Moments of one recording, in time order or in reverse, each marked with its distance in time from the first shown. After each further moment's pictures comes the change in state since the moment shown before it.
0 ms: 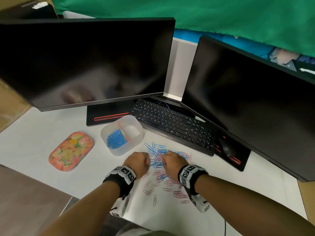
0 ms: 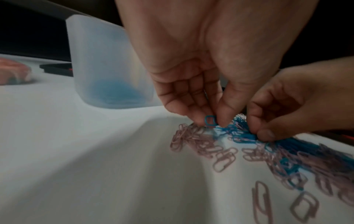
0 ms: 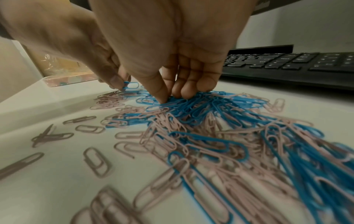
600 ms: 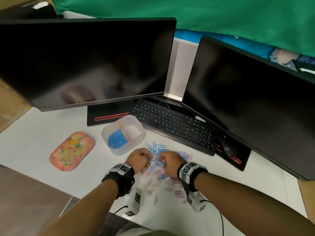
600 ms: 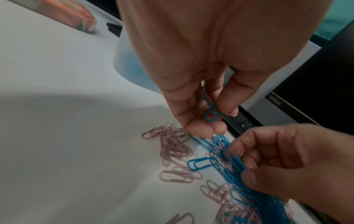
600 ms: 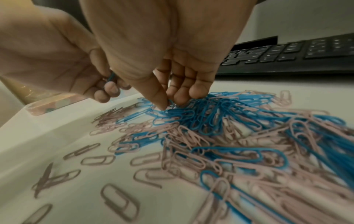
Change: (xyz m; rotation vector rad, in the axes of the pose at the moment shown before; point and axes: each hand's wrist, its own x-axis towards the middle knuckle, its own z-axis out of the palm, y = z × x) left_hand 0.004 0.000 -0.001 -0.815 -0.048 -0.203; right_hand 0.009 0.000 0.001 0.209 -0.056 0.069
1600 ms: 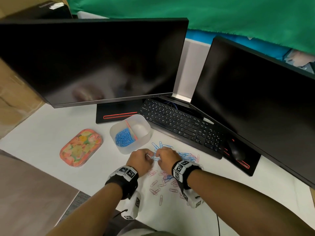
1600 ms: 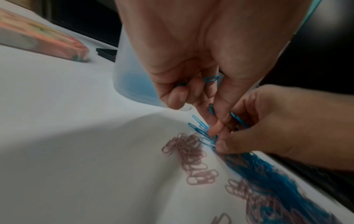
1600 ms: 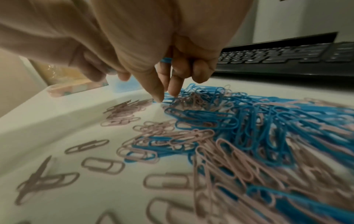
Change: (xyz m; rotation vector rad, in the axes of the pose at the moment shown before) left_hand -0.015 -0.004 -0.009 0.407 0.215 0.148; right_hand 0.022 -0.033 0.008 -0.083 0.057 -0.068
